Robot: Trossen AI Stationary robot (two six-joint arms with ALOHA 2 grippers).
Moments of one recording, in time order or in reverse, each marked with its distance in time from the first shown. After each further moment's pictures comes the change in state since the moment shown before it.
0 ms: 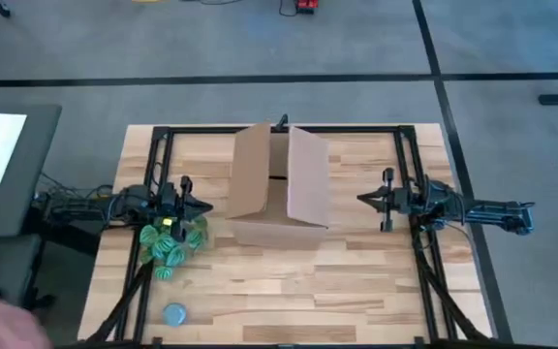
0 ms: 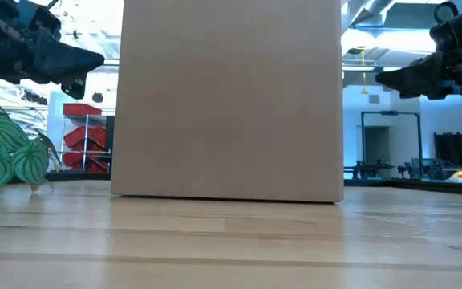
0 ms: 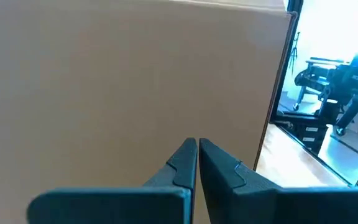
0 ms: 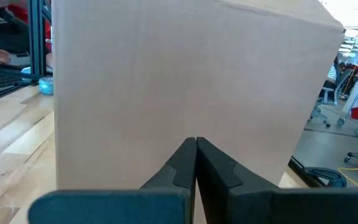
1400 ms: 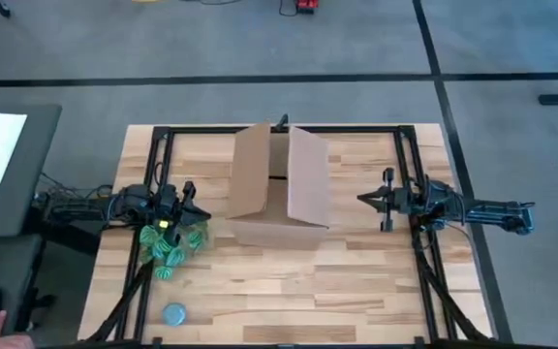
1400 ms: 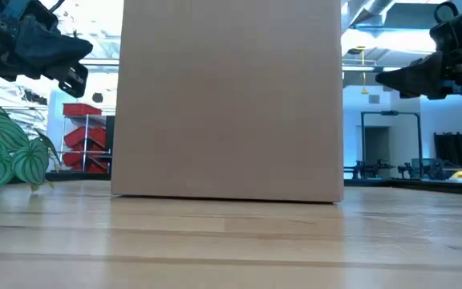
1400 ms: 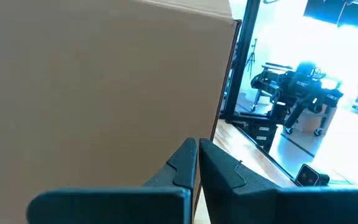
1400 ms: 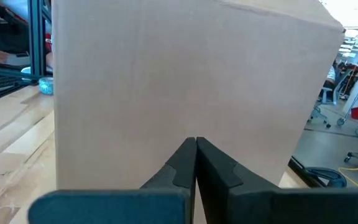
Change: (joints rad) left arm 0.000 0.000 0.011 0.003 0.163 -0.052; right arm 0.000 0.000 0.000 0.000 0.000 0.000
